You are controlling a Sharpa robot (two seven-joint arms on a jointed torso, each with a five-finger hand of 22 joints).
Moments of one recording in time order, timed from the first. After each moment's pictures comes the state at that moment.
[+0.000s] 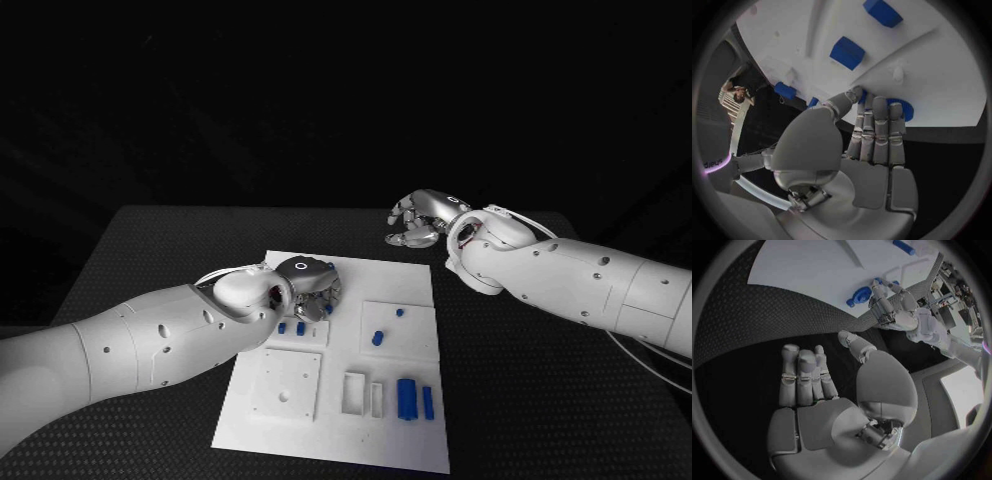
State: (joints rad) left arm 1.21 -0.52 -0.20 1.23 -1.69 -0.23 0.01; left_hand 1.27 -0.15 0.64 -0.19 0.08 1.06 0.10 0.24 0.59 1.30 0.05 0.14 0.23 1.09 -0.05 1.06 0.58 0.05 0.85 -0.11 0.86 1.30; right arm 1.22 -0.67 -0.02 1.24 -1.40 -0.39 -0.13; right_hand 1.02 -0.25 0.56 -0.11 0.36 0.86 0.15 0.30 0.40 0.96 0.04 1.22 0.96 1.24 -0.07 1.15 1.03 0.22 1.08 -0.01 0.95 1.30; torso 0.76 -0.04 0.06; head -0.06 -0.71
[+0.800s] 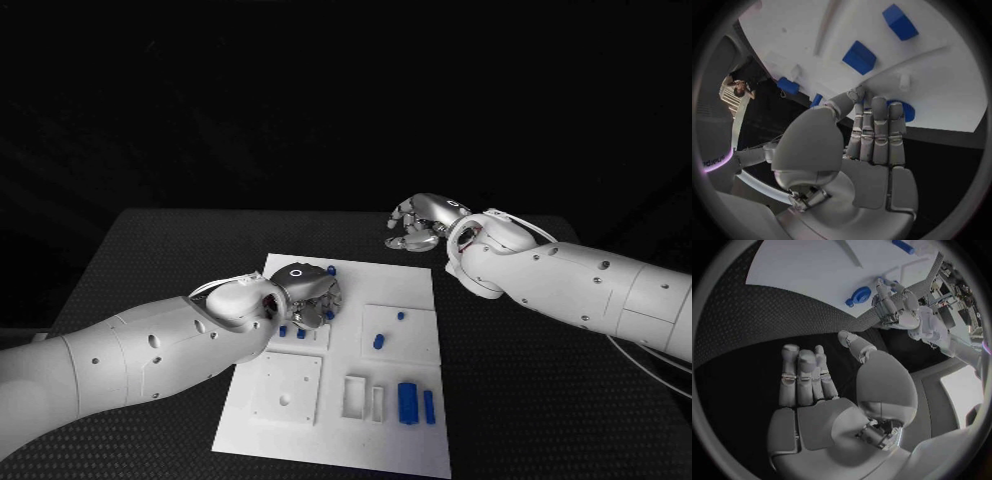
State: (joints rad) left arm 1.19 -0.56 -0.18 1.27 -1.64 -0.28 0.02; left_hand 1.27 -0.12 0.65 -0.21 0.09 1.09 0.09 0.25 0.59 1.33 0.04 0.14 0.23 1.13 -0.07 1.06 0.58 0.04 0.89 -0.12 0.86 1.30; right arm 1.22 -0.67 -0.02 1.24 -1.40 -0.39 -0.13; right_hand 1.02 -0.25 0.56 -0.11 0.36 0.86 0.14 0.30 0.40 0.96 0.04 1.22 0.95 1.24 -0.07 1.15 1.03 0.22 1.08 -0.01 0.95 1.30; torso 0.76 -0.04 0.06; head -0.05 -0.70
